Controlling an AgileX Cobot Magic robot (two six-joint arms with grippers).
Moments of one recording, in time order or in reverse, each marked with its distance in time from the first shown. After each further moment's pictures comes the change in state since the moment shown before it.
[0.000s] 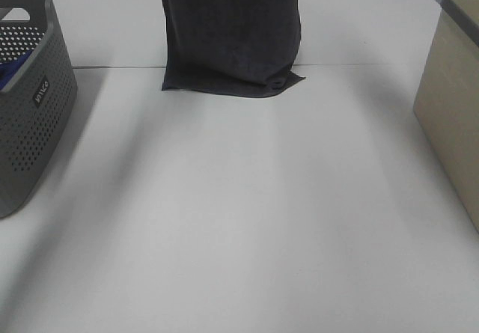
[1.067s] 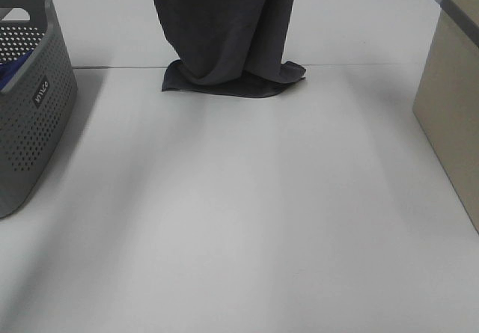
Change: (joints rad) left arm -0.059 -0.145 0.000 -0.364 0.884 0.140; right arm -0.066 -0.252 0.513 -0.022 0.028 -0.525
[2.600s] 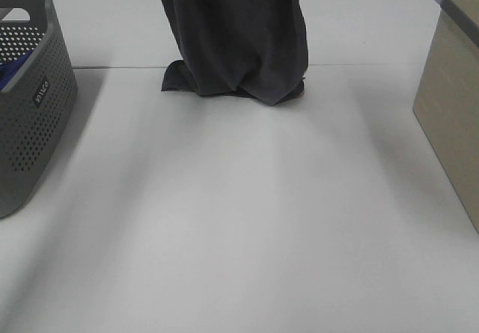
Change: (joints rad) left arm 0.004 0.000 0.000 -0.116 0.028 0.076; right arm 0.237 -0.255 0.184 1.540 0.724 -0.909
